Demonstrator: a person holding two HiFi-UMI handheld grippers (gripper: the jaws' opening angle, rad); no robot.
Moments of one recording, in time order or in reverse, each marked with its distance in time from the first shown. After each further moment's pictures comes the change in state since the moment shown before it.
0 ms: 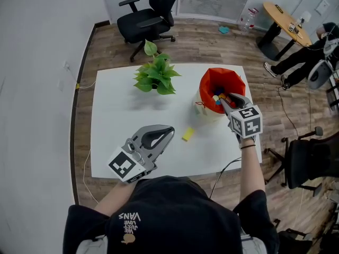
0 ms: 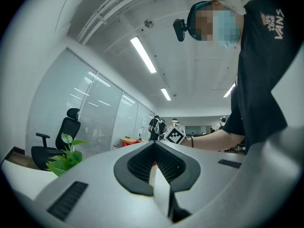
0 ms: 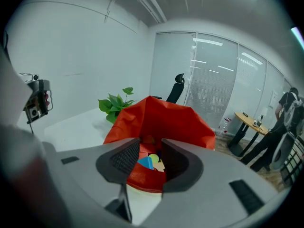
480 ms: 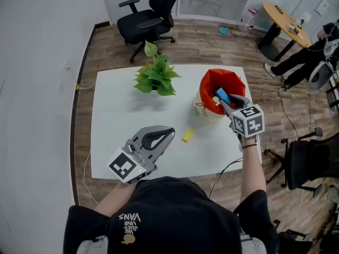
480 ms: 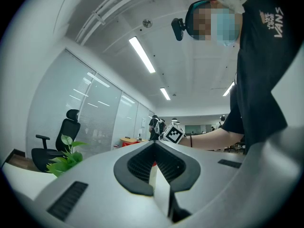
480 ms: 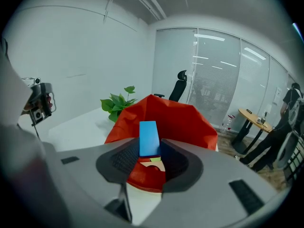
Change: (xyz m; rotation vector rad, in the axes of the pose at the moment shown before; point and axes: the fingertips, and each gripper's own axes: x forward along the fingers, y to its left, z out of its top) left arm 0.001 0.000 0.000 0.013 0.005 0.000; right arm 0.000 0.001 -0.001 0.015 0.032 0.047
